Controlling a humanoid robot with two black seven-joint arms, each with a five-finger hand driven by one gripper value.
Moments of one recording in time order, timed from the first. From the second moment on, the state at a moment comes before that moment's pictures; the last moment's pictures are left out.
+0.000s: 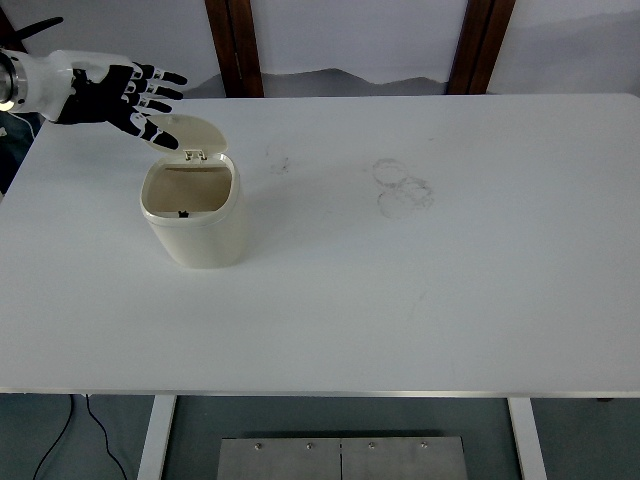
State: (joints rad) left arm -1.80 0.82 0.55 -1.24 -0.02 -0.32 0.13; right arm 0.05 0.00 0.22 0.16 -0.38 -0.02 -0.06
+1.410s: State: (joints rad) left arm -1.73 0.81 0.56 -1.34 -0.04 -0.33 0.12; right arm 0.06 0.00 0.22 0.16 -0.38 -0.02 -0.06
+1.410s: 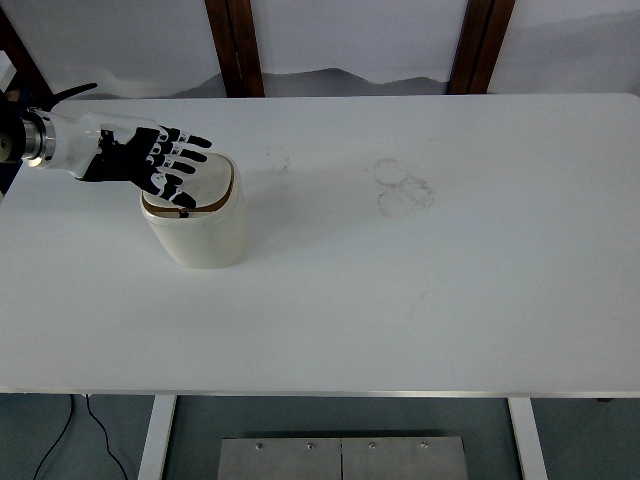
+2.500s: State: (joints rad) left arm -1.70 0.82 0.56 -1.36 -0.04 -0.32 0.12; right arm 0.06 0.00 0.22 0.16 -0.38 -0.02 -0.06
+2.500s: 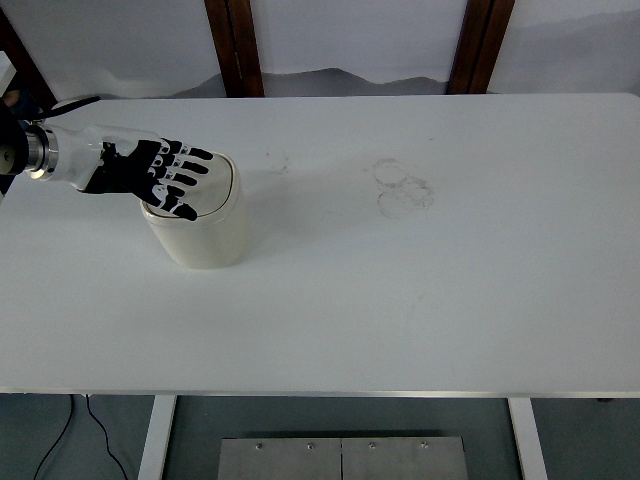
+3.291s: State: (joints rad) left arm -1.78 0.85 0.54 -1.35 -0.04 -0.33 0.12; right arm 0.06 0.00 0.22 0.16 -0.38 -0.02 -0.06
